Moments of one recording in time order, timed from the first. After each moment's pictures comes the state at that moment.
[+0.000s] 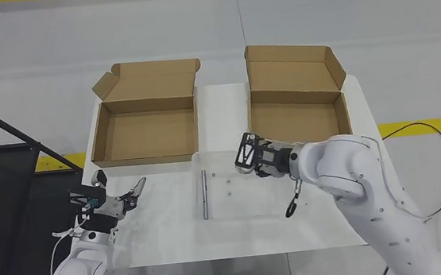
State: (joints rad) left arm 1.78 -1.16 -1.63 -1.86 1.29 -0.09 0.18; right arm -0.89 -1.15 1.06 -1.82 -1.00 -0.59 1.00
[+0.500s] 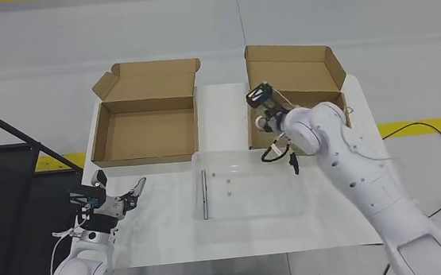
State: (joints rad) left arm 1.78 -1.16 -1.63 -1.86 1.29 -0.09 0.18; right arm -0.53 -1.27 0.83 -1.20 -1.10 -0.06 0.95
